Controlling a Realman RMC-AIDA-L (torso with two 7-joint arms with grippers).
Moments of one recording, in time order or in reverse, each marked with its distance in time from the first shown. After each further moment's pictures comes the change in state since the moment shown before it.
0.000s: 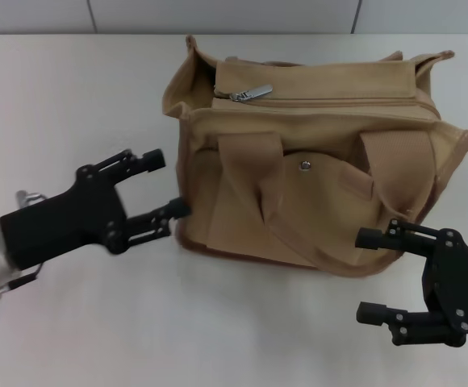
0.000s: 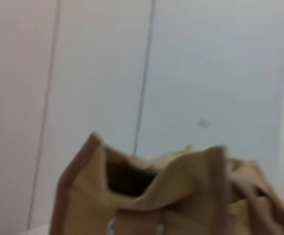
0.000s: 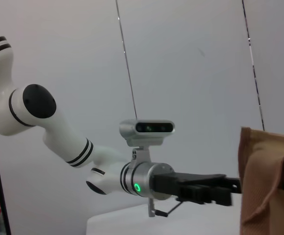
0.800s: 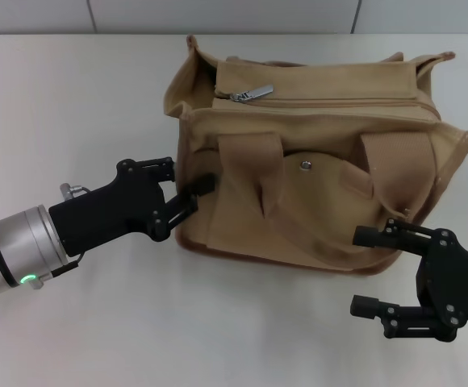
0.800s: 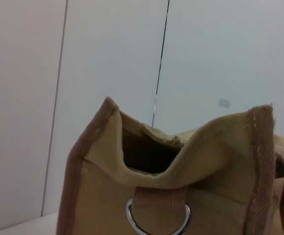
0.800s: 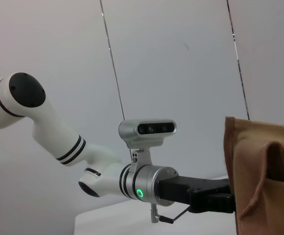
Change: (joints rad) left arm -0.076 -0.006 0.001 -0.154 -0.015 -0.184 0.118; right arm -0.004 0.001 0.003 0.025 0.002 0.051 -0.003
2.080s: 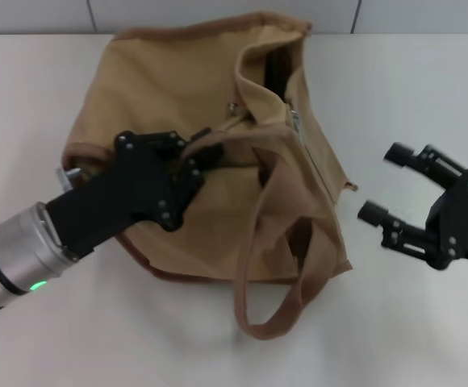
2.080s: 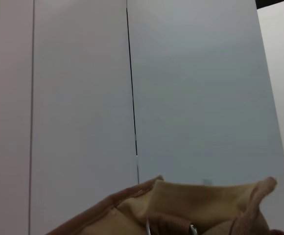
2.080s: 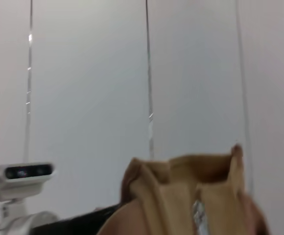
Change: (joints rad) left arm 0.012 -0.006 0.282 -0.117 -0.409 0.179 0.309; right arm -0.036 0.004 0.000 0.182 0.315 0.104 -0.262
